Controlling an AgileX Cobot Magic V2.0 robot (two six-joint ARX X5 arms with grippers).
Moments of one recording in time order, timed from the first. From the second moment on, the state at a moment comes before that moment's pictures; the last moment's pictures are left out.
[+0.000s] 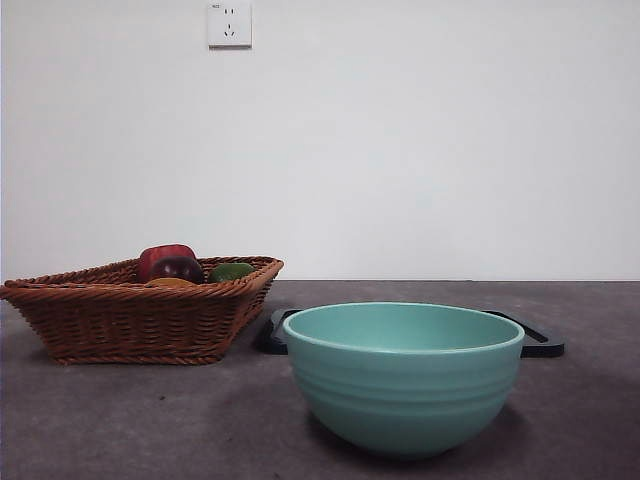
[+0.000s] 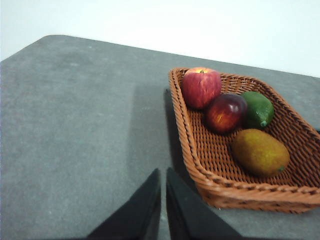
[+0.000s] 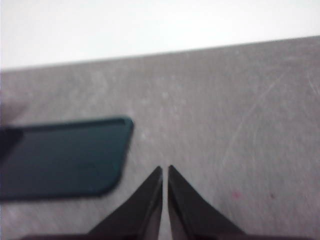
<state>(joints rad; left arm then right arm) -0.06 0.01 0.04 -0.19 0.02 -0.17 0.02 0.01 0.05 -0.17 -0.05 0.19</state>
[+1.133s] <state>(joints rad) -0.06 0.19 0.82 -0.77 0.27 -0.25 0.18 0.17 0.69 -0.65 -0.36 0.46</state>
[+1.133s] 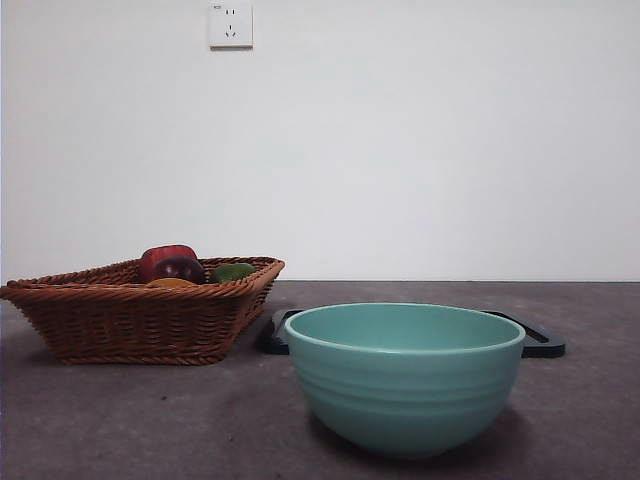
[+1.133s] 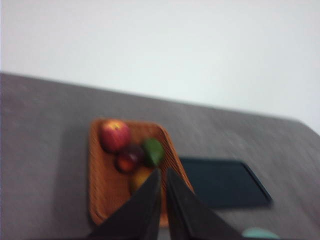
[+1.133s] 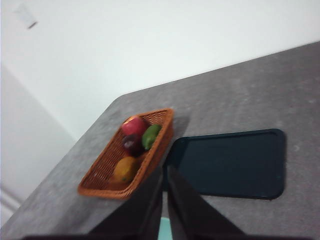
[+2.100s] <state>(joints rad) -0.36 0.41 0.92 -0.90 0.52 -0.14 0.22 0.36 0.91 -0.95 -0.55 0.19</state>
